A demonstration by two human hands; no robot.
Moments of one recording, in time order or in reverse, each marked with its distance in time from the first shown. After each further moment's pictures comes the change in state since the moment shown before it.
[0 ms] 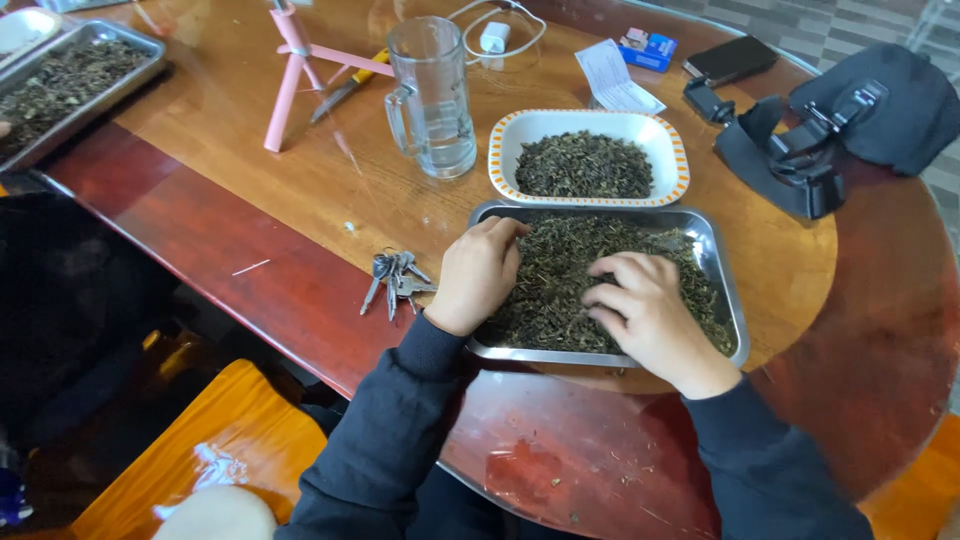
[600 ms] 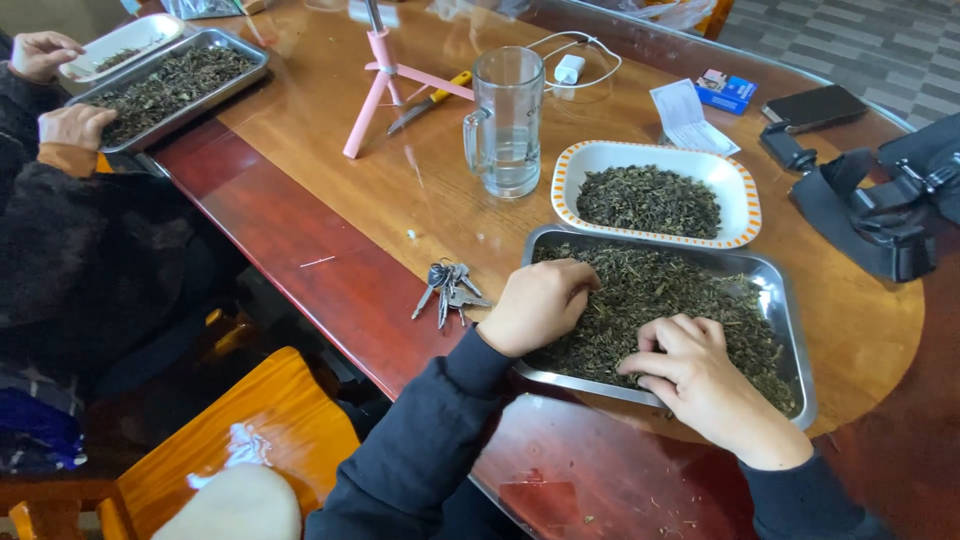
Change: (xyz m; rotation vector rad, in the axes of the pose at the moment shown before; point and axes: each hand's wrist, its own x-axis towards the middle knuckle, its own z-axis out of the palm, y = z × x) left_hand -0.005 0.000 0.013 -0.027 -0.088 0.043; right_hand -0.016 0.009 0.013 0.156 -0.161 -0.127
